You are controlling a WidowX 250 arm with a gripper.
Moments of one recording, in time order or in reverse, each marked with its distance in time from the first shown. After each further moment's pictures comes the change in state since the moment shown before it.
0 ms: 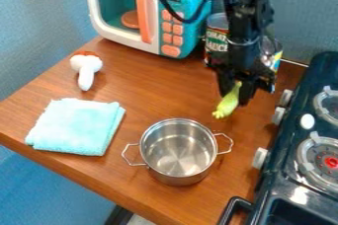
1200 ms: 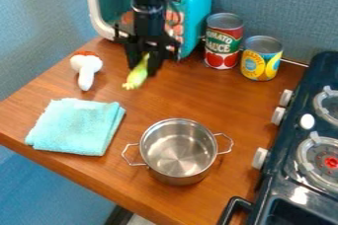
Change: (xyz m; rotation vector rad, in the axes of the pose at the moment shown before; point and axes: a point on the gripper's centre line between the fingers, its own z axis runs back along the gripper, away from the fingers) arm -0.053 0.126 0.034 0.158 0.110 0.235
